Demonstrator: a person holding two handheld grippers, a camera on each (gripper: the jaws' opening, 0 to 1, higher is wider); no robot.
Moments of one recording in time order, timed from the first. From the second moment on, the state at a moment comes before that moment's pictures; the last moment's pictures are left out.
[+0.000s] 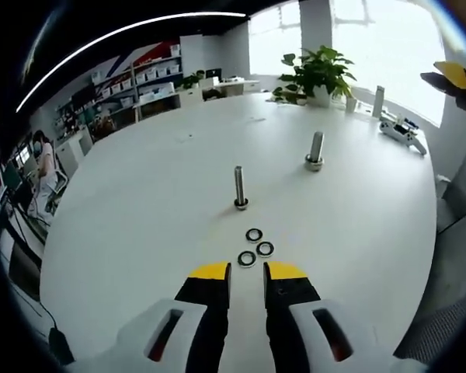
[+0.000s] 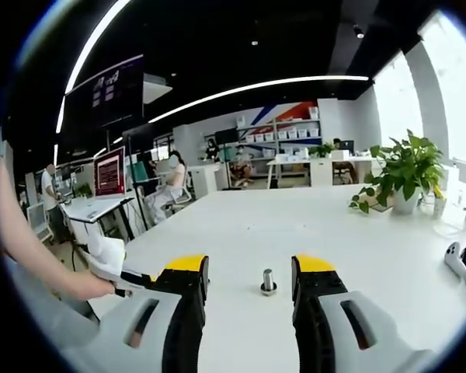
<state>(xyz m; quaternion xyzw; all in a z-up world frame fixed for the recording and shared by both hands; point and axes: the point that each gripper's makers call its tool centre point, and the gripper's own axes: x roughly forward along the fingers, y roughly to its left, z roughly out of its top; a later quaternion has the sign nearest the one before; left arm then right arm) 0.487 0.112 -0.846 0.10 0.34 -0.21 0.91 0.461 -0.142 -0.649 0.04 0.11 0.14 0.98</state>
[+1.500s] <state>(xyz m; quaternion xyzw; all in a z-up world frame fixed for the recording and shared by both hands) 0.508 0.102 -0.867 0.10 0.33 -0.25 0.91 0.462 -0.144 -0.656 0.04 0.12 0.14 0.98</state>
